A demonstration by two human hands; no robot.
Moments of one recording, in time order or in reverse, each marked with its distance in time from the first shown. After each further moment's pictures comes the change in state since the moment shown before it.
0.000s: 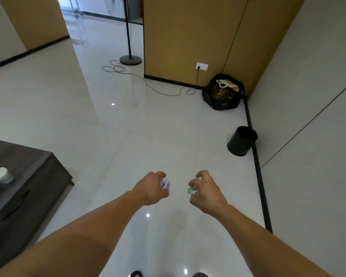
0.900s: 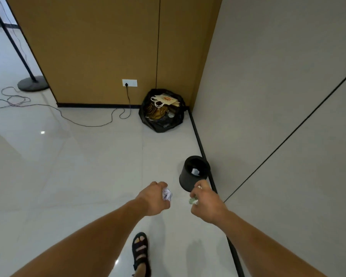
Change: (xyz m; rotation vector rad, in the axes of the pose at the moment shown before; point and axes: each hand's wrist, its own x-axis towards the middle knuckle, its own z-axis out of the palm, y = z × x) left_hand 0.566 0.356 0.038 0.171 -0.280 0.281; right_hand 0.398 0.398 -0.218 0.062 0.024 0.338
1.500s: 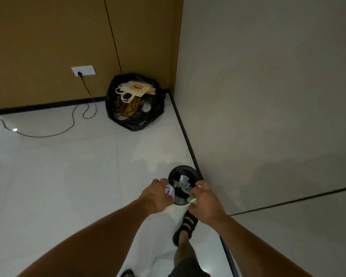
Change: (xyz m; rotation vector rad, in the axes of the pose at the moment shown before) left_hand 0.386 0.083 -0.035 0.044 -0.154 -0.054; right_hand 0.304 0.159 -0.067 0.167 -0.042 0.178
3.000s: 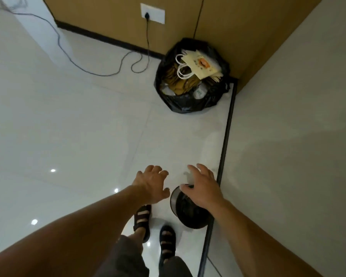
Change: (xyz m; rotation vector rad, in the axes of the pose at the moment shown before) left_hand 0.176 -0.081 -0.085 0.214 0.044 -0.294; right_hand 0.303 -0.060 -0.006 -0.276 -0.368 -0.239
